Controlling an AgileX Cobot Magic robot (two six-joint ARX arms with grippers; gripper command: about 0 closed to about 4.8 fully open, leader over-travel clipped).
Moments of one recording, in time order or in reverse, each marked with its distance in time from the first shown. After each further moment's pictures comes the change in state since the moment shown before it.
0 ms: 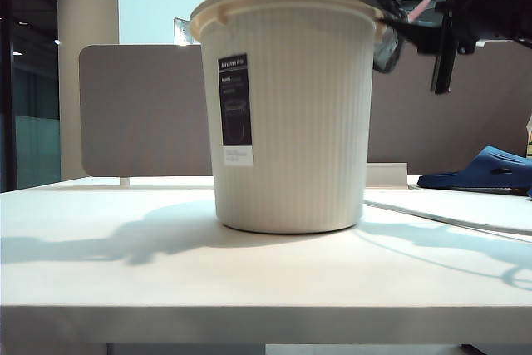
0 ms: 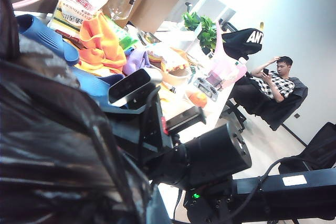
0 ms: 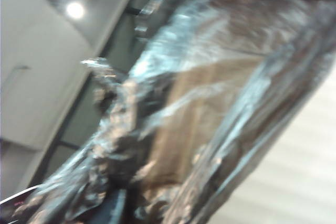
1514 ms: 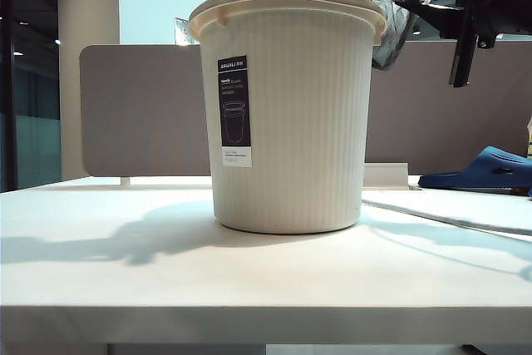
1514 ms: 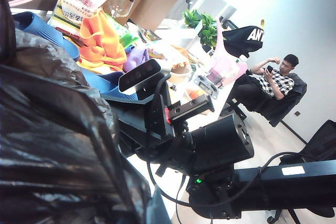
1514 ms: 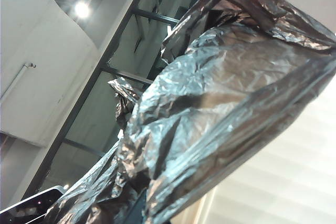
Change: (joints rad) left arm -0.001 0.000 0.000 -0.009 0.003 0.006; right arm -0.074 -0.003 0.002 0.058 -0.061 0.027
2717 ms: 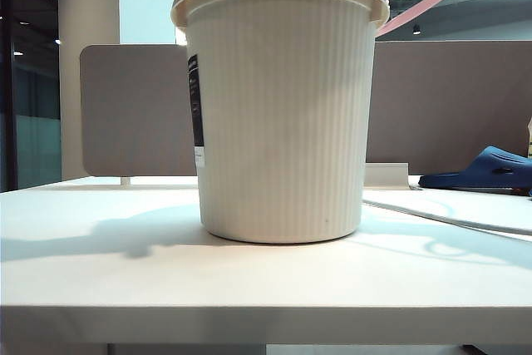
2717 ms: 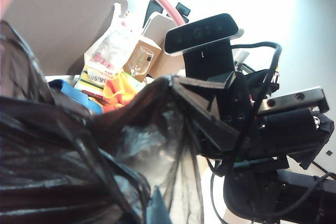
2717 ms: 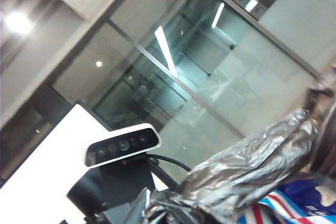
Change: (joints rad) left arm 0.001 0.000 0.018 0.140 -0.140 0.019; right arm 0.078 -0.003 0.489 -0.197 -0.326 -0.082
